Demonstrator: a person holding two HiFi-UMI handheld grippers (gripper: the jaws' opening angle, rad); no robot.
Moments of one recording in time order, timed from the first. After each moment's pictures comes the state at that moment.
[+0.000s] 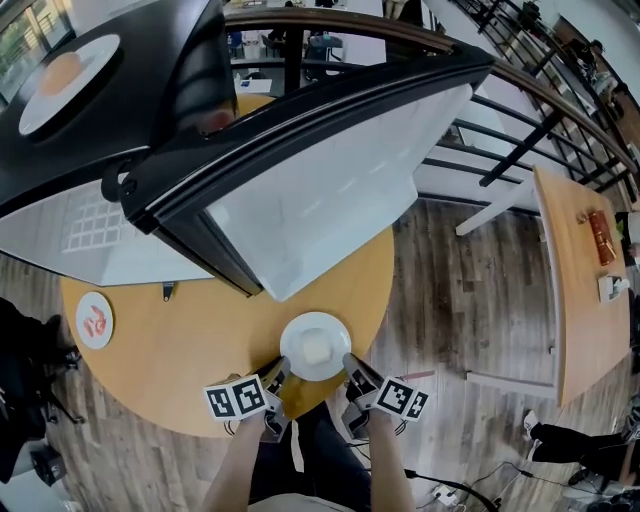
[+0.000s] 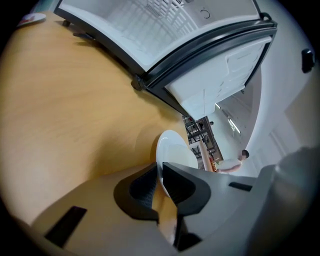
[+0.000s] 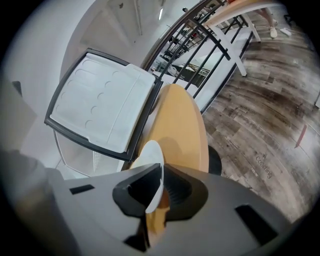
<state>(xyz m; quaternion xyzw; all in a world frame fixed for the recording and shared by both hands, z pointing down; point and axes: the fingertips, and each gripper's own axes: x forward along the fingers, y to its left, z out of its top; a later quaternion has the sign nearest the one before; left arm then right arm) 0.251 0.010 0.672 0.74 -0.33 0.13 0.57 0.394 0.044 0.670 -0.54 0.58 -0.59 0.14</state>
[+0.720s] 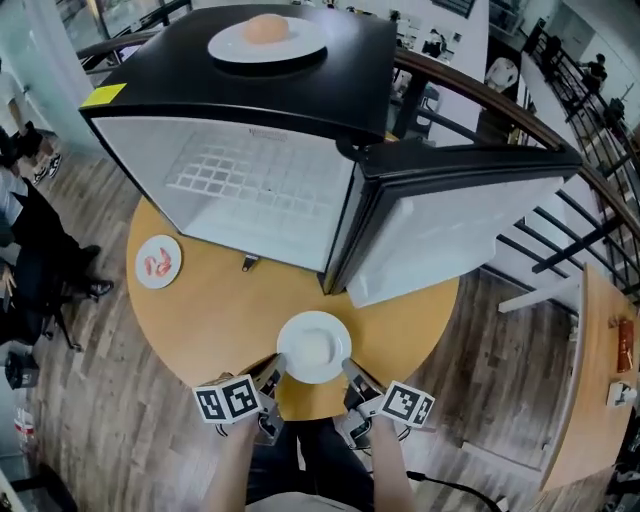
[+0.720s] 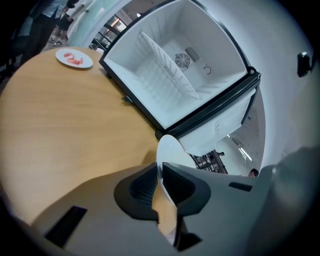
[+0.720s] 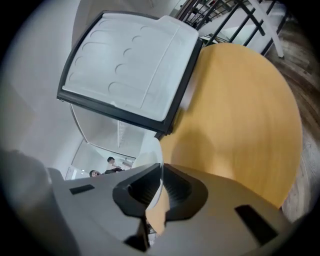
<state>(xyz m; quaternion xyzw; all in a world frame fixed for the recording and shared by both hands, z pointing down) 0.128 0.009 0.604 0.70 -0.47 0.00 0.54 0.275 0.005 0.617 -0.39 0.68 -0.62 0.08</state>
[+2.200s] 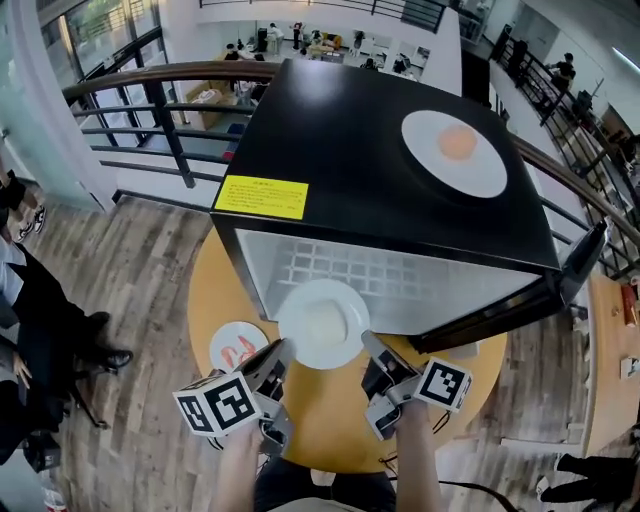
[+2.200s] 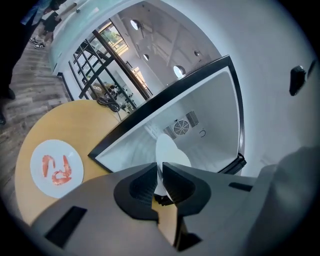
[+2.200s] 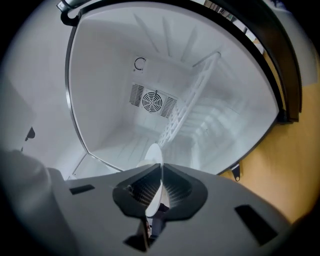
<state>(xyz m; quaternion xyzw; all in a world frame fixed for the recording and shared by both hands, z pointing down) -0.121 -0.163 0.446 0.76 -0.42 -0.07 0.50 0.035 -0.172 0.457 -0.43 0.71 -0.54 0.15</state>
